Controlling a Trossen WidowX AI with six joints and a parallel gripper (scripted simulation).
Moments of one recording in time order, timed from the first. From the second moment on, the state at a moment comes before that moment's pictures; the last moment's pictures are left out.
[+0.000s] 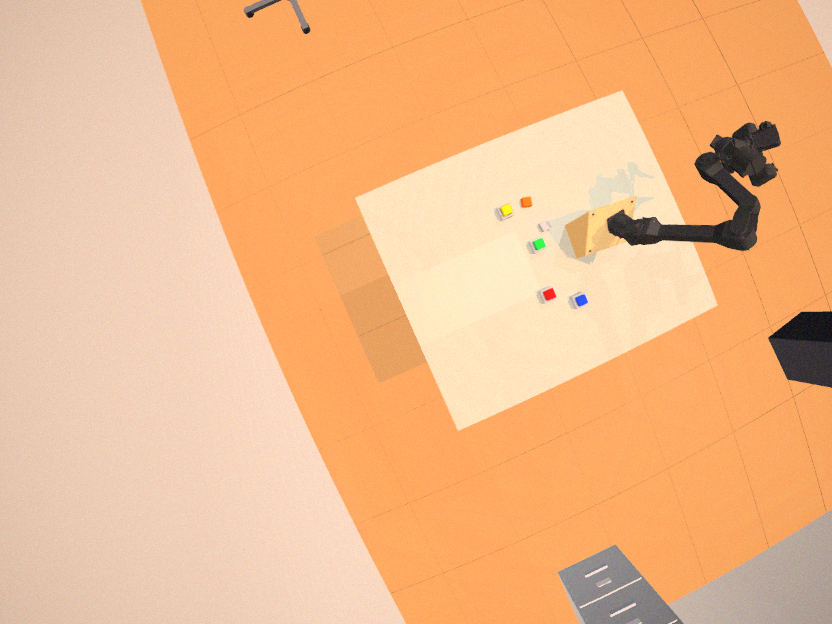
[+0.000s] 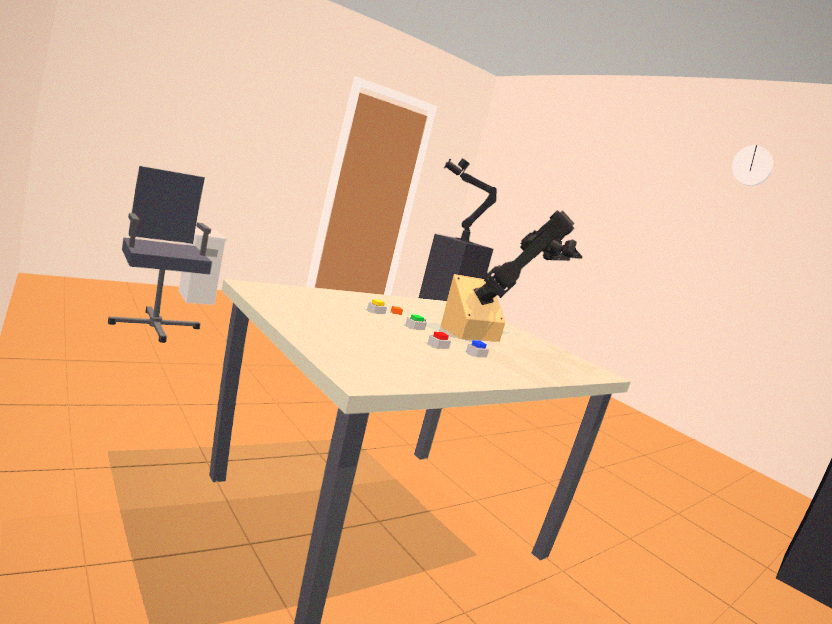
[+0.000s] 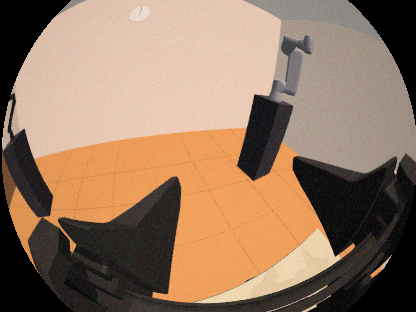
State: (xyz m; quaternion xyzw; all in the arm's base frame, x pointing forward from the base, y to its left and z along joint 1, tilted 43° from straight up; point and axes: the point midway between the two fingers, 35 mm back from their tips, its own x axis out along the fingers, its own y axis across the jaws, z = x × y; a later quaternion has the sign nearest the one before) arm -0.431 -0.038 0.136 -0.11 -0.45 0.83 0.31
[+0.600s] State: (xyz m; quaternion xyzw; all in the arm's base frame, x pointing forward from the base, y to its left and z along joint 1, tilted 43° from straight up) arm -0.350 -0.301 0.140 0.01 -0.45 0.89 -0.11
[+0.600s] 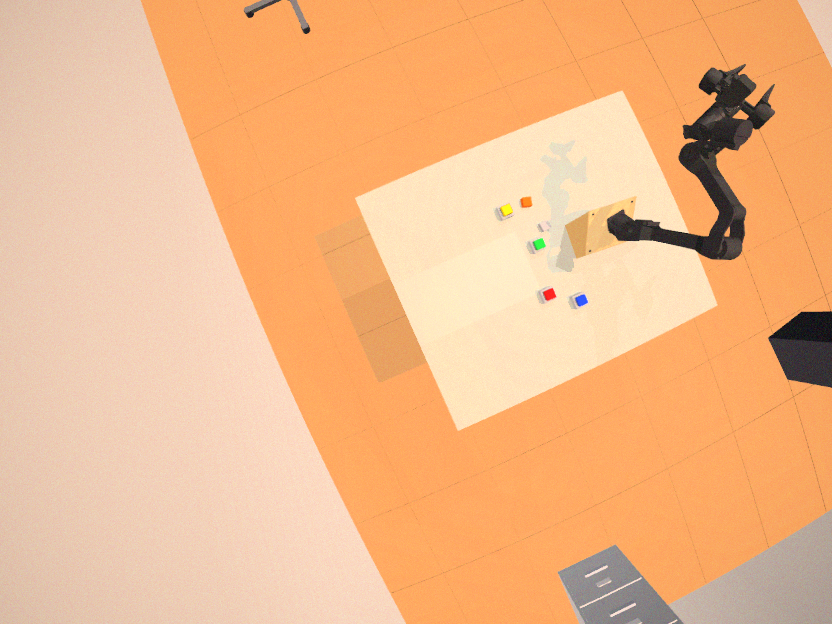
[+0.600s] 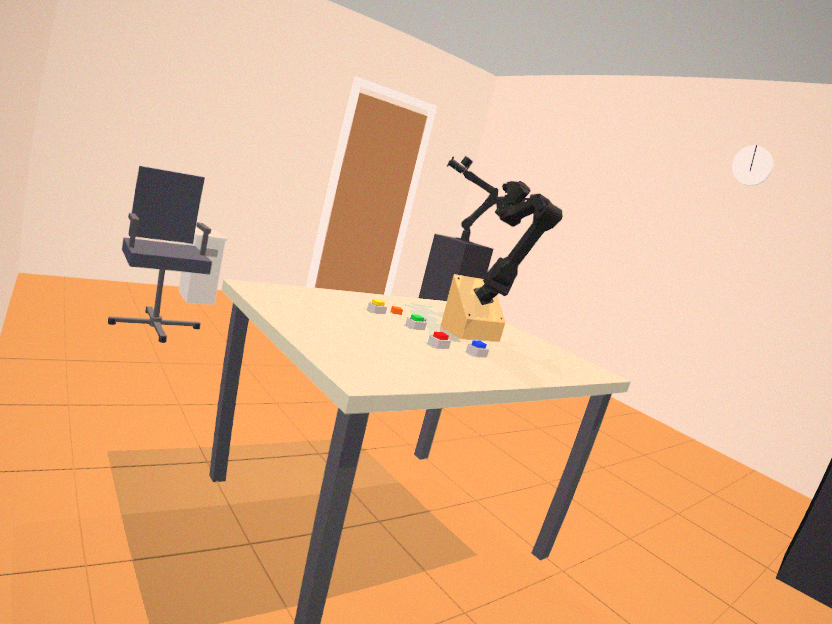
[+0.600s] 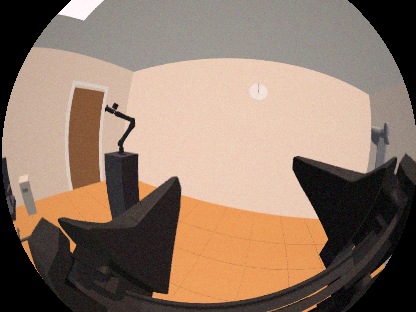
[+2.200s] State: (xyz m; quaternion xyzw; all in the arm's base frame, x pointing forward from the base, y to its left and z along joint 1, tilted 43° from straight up) arm 0.265 -0.027 0.138 -0.26 -0.49 -0.03 -0.83
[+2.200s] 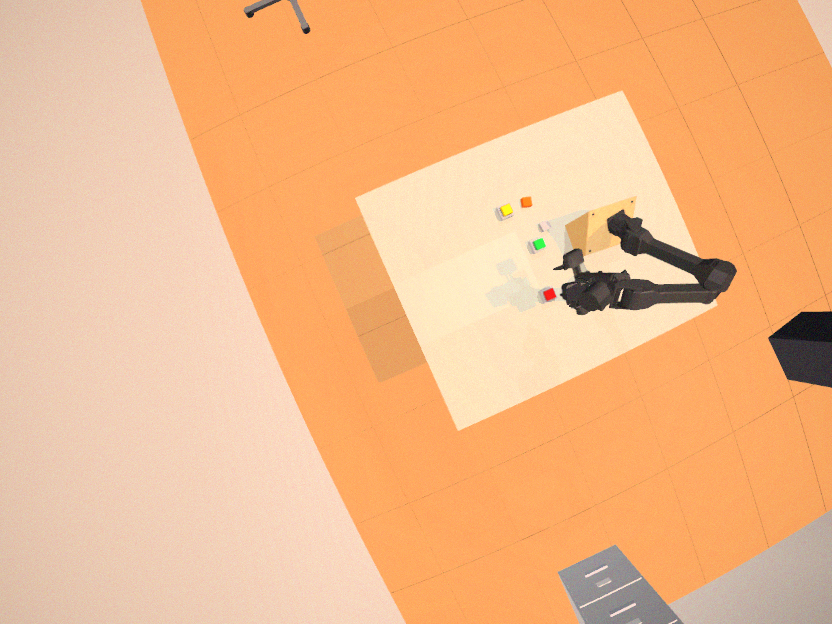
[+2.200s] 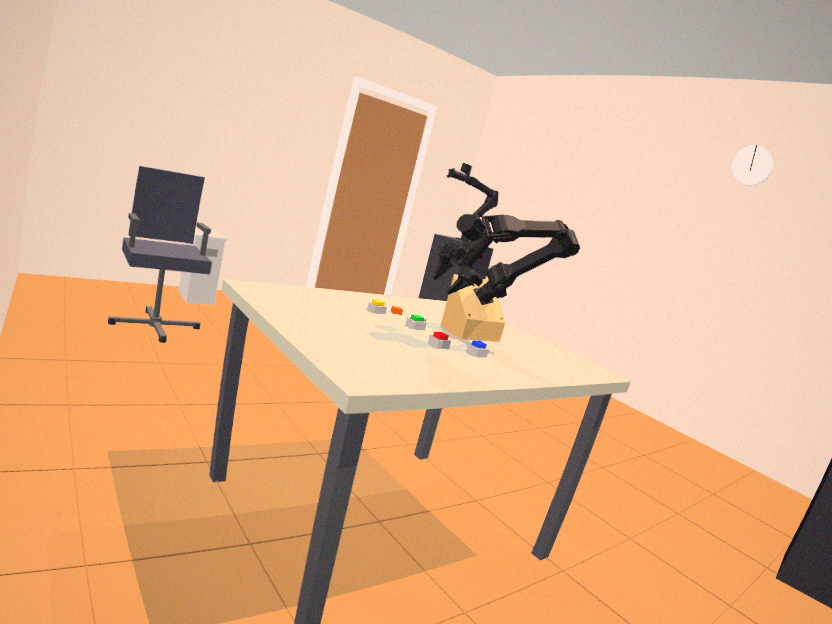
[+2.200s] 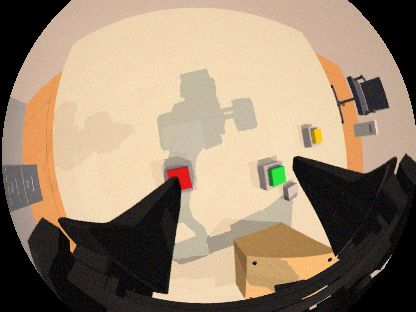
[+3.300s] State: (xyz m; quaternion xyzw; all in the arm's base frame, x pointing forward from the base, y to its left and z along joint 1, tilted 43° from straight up) arm 0.201 0.135 0.124 -0.32 -0.60 -0.19 -0.71
